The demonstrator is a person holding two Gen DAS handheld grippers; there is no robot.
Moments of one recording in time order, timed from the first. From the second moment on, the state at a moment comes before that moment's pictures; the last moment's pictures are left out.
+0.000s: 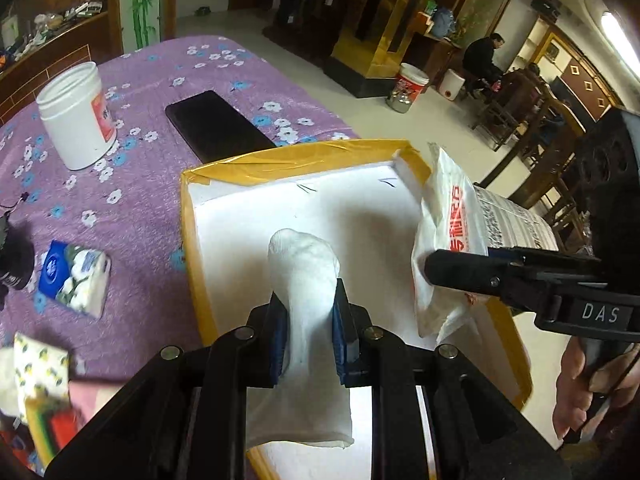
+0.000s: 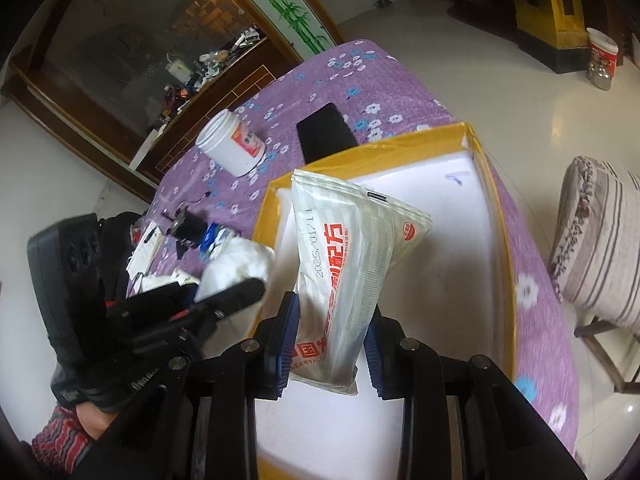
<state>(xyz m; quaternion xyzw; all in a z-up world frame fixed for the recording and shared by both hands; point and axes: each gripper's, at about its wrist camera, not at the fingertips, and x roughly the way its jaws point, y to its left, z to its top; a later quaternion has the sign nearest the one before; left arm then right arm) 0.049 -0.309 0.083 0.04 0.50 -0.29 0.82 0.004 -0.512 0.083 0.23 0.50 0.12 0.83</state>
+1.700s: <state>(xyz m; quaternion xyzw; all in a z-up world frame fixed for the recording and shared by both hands) 0.023 -0.322 0.114 0.05 0.46 -0.37 0.80 -0.145 -0.541 0.117 0.31 0.43 0.00 0.84</state>
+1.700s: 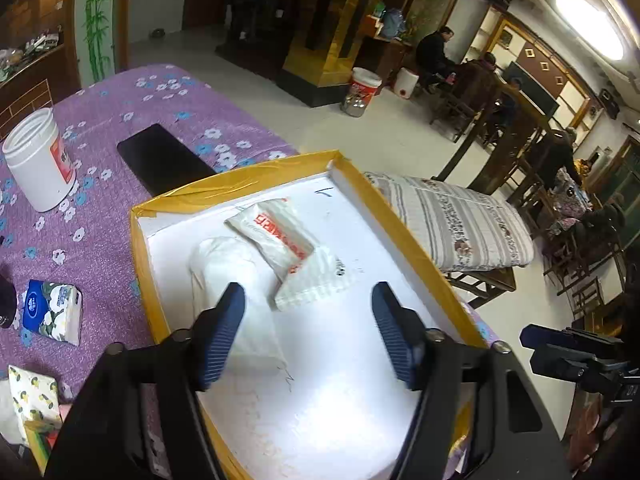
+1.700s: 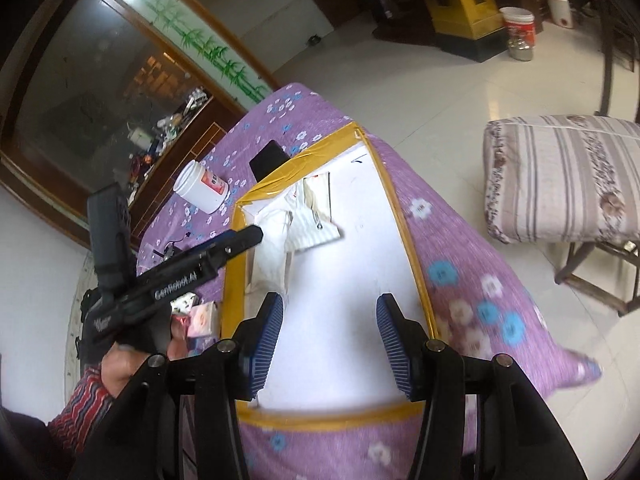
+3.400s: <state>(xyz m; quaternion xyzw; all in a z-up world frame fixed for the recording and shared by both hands) -0.081 0.058 0.074 -0.13 0.49 -0.13 0.85 -0.055 -0.231 0.061 0.12 0.56 0.27 0.77</state>
